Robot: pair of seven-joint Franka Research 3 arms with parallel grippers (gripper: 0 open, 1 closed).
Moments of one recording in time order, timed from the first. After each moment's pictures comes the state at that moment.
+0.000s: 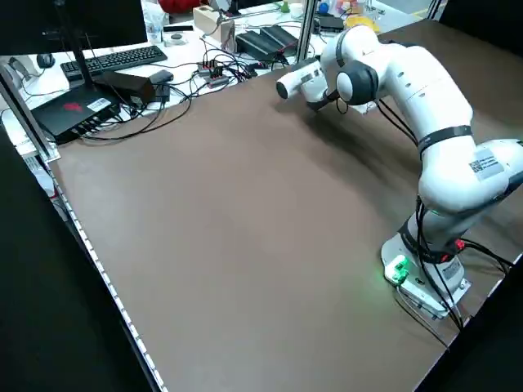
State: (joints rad) left arm -0.20 1.18 -0.20 -1.11 -1.71 1.94 -0.63; right arm 0.13 -0.02 -0.05 -1.71 0.01 1.61 0.04
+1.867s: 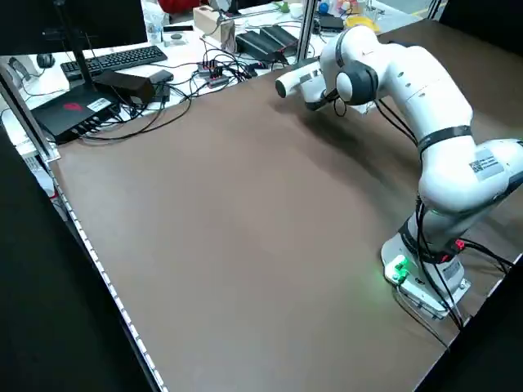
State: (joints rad) left arm -0.20 1.18 -0.20 -1.11 -1.65 1.90 -0.64; right arm 0.12 -0.02 -0.05 -1.71 0.01 1.62 0.04
